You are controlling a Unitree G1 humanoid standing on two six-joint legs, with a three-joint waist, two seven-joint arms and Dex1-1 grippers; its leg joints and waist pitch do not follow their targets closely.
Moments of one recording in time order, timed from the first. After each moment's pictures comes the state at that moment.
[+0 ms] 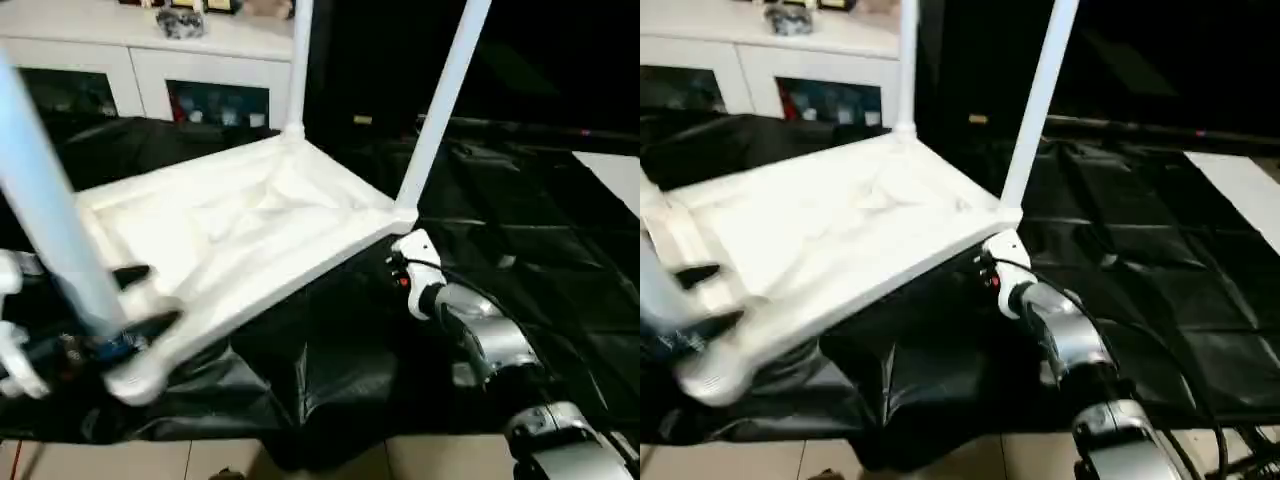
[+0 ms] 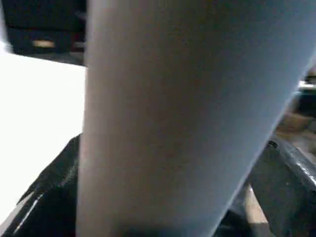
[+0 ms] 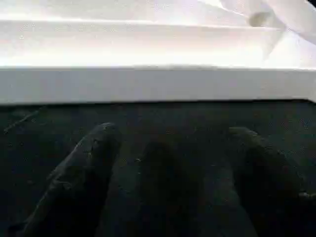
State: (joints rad) left arm 0.20 0.68 0.42 -0.43 -0.78 0.62 -1.04; right arm -0.55 -0.16 0.12 0.74 0.06 0.18 0.52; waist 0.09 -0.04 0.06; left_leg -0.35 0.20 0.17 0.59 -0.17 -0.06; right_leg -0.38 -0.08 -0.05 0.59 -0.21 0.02
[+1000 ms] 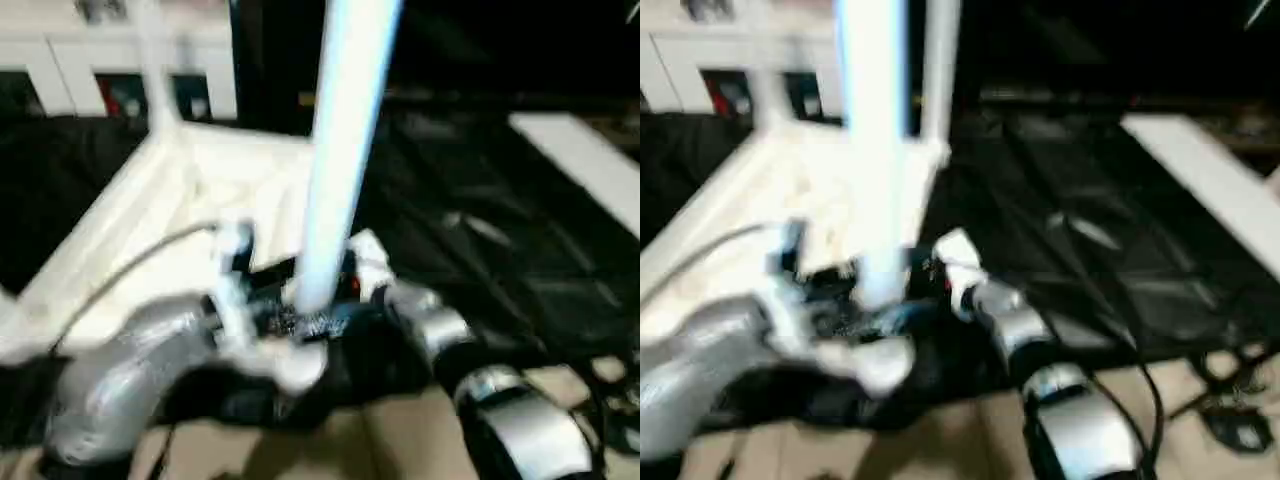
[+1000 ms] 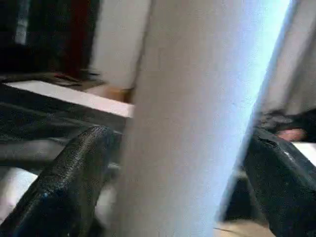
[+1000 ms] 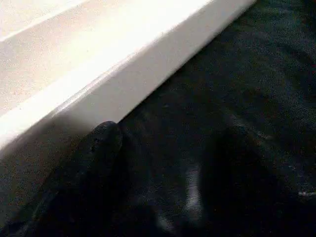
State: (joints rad) left arm -0.34 0.26 -0.15 -0.25 -0.54 0.54 -0.80; right arm -0.74 -0.01 0.13 1.10 -0.01 0.01 0.48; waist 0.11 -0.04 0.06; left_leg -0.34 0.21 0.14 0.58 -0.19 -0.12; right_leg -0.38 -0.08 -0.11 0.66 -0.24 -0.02
